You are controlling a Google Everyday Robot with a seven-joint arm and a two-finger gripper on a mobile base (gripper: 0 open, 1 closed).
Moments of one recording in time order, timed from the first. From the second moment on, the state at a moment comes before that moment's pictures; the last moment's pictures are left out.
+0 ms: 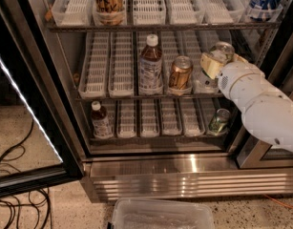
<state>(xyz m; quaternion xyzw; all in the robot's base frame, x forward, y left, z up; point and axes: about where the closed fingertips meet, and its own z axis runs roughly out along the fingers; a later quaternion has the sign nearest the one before) 0.640 -0.217 0.920 -0.03 0.72 0.06 0.69</state>
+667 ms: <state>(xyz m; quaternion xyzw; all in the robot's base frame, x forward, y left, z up) 0.629 -0.269 0.923 -0.01 0.74 0.16 0.65</state>
